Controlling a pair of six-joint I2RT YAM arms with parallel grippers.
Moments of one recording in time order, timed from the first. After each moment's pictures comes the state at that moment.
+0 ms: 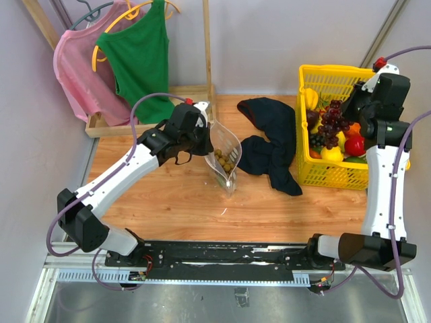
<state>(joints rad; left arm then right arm) -0.66 1.42 1.37 -0.62 0.02 -0.41 -0.18 1.27 1.62 -0.75 -0.08 0.15</state>
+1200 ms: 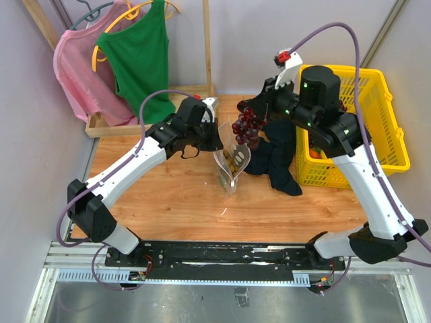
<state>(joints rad) -0.66 1.52 1.45 -0.60 0.14 -0.46 0.57 1.34 1.84 -0.73 -0.13 0.16</state>
